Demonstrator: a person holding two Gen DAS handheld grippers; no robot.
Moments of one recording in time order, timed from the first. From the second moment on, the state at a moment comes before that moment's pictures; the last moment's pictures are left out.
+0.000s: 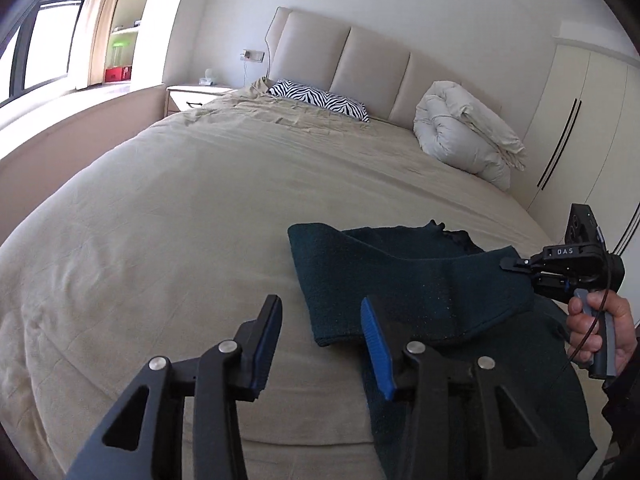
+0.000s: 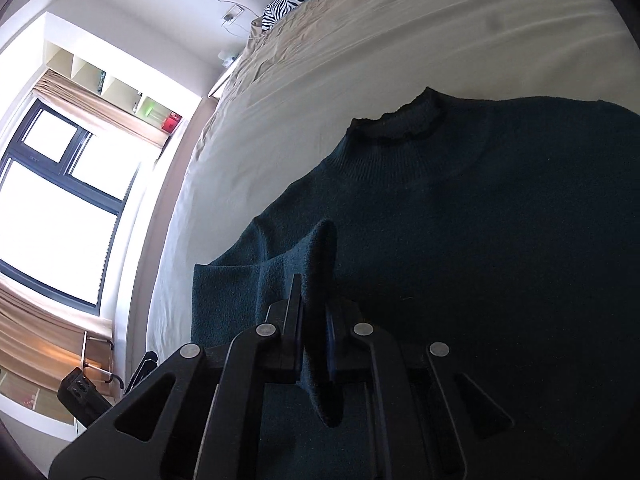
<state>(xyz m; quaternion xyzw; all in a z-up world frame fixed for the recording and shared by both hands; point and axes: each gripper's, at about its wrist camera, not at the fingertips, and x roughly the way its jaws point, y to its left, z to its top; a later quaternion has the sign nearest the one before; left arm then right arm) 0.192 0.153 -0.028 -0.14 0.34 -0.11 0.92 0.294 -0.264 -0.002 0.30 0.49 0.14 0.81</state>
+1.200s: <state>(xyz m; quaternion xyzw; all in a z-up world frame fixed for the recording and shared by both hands) 0.310 0.114 -0.079 -0.33 0.42 -0.23 0.81 0.281 -0.416 -0.064 0.29 0.49 0.00 0.82</state>
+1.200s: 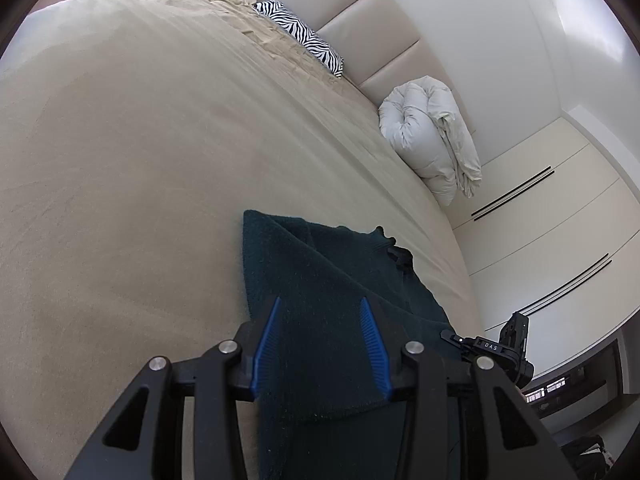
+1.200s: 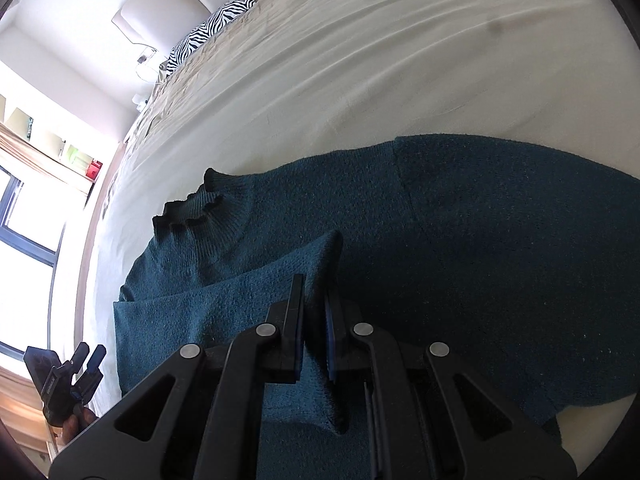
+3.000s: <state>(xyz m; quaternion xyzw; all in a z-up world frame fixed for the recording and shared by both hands) 0.254 0.082 -0.095 -0.24 0.47 -0.28 0.80 0.233 -0.437 -0.080 0.37 0.48 0.00 0.79</state>
